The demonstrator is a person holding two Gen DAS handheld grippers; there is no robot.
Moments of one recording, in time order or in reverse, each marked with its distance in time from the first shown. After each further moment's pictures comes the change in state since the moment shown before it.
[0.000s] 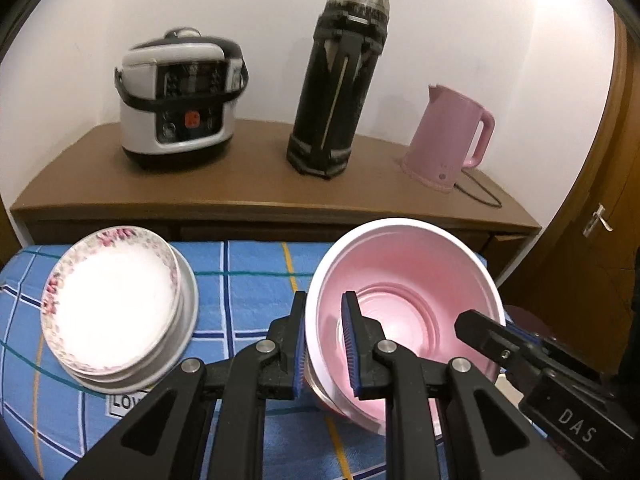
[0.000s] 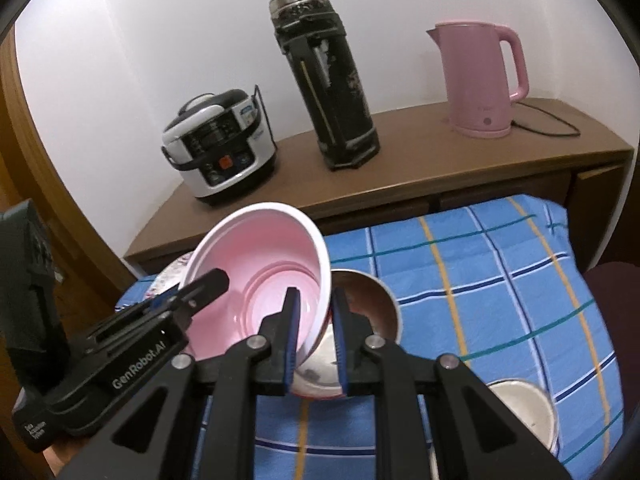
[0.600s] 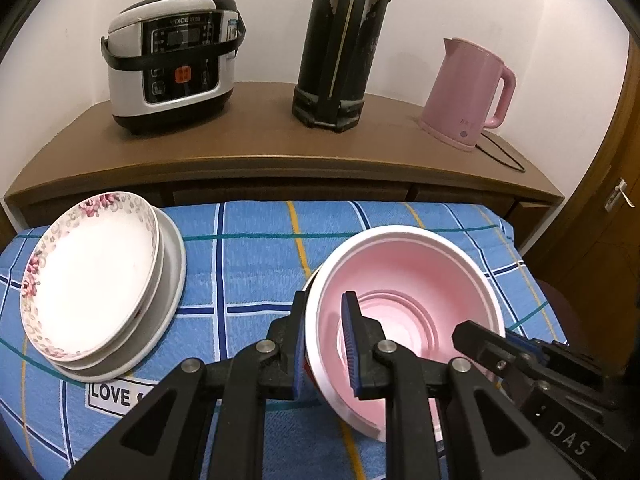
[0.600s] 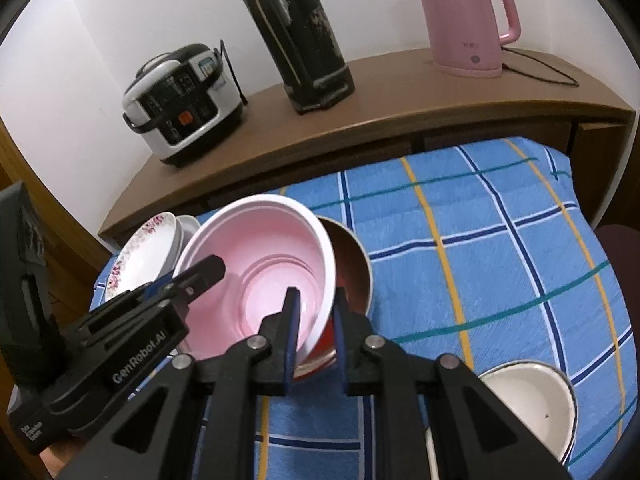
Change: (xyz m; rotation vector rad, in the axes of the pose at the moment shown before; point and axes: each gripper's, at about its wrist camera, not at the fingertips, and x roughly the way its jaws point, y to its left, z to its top) left arm 0.043 -0.003 -0.019 0.021 0.107 0.061; right arm 0.044 -0.029 -0.022 0.058 0.146 -0.014
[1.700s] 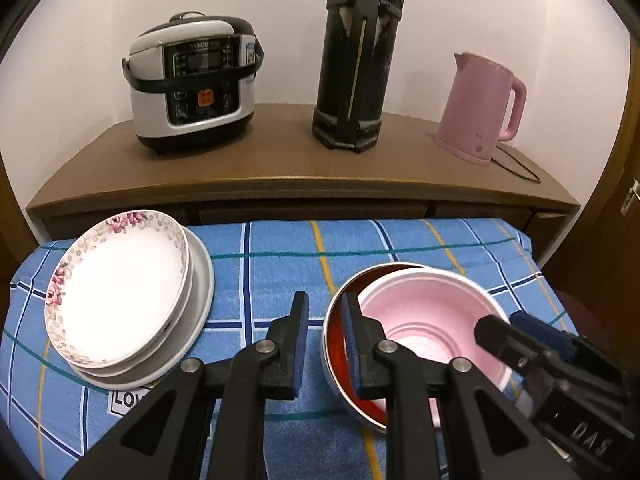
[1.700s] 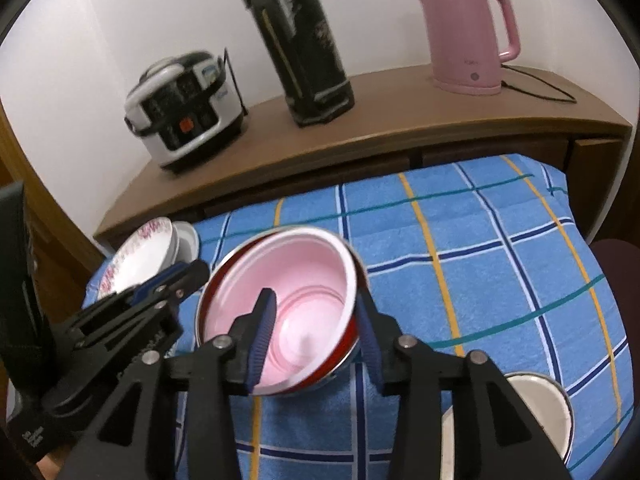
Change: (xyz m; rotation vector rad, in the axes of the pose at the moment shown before) left arm -0.015 0.002 0.001 0.014 -0.084 0.082; right arm -0.008 0.003 0.001 -0.013 -0.088 -0.034
